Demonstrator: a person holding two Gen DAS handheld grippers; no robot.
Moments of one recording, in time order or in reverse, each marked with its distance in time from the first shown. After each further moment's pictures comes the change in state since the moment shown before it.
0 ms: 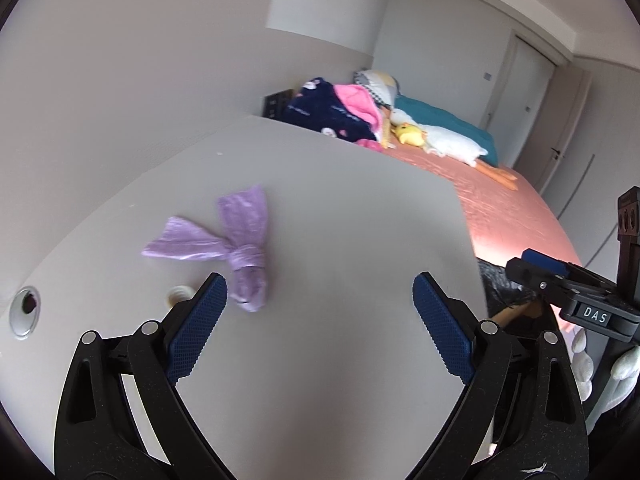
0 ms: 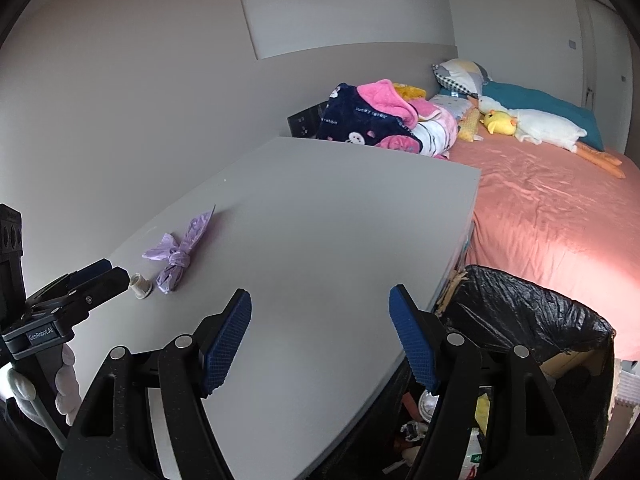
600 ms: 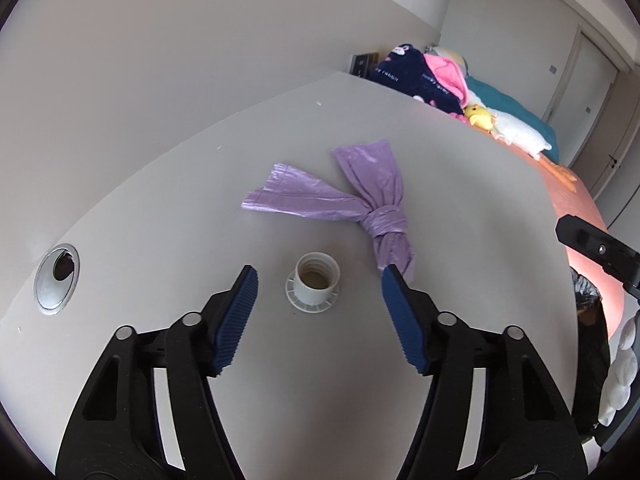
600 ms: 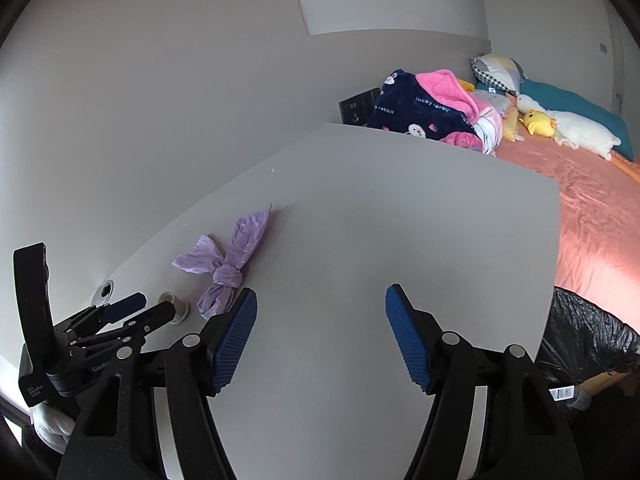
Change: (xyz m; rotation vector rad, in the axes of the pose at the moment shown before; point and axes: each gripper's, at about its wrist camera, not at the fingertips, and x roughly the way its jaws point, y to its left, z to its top) left arm 0.034 0.075 -0.015 -0.099 0.124 0.178; right arm 0.057 0.070 0.018 -0.040 0.050 0.077
